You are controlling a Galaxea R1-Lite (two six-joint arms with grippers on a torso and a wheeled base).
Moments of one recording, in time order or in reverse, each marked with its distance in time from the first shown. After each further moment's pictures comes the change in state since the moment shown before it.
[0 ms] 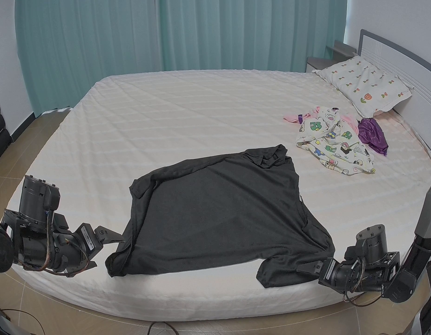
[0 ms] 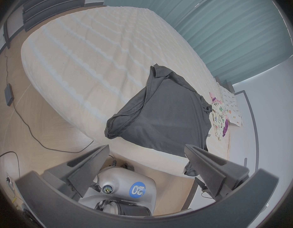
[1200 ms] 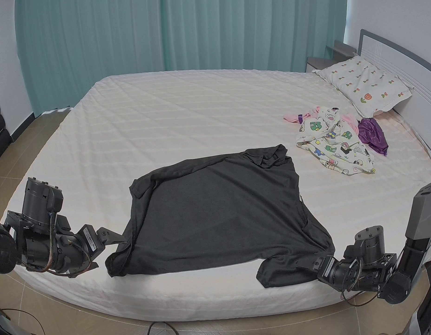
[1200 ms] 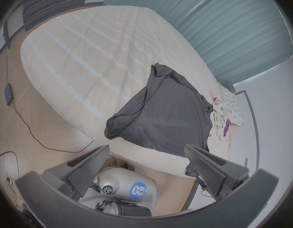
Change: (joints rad) left arm 0.000 0.022 0.015 -0.033 -0.001 -0.001; right arm -0.016 0.080 0.017 -0.143 -0.025 0.011
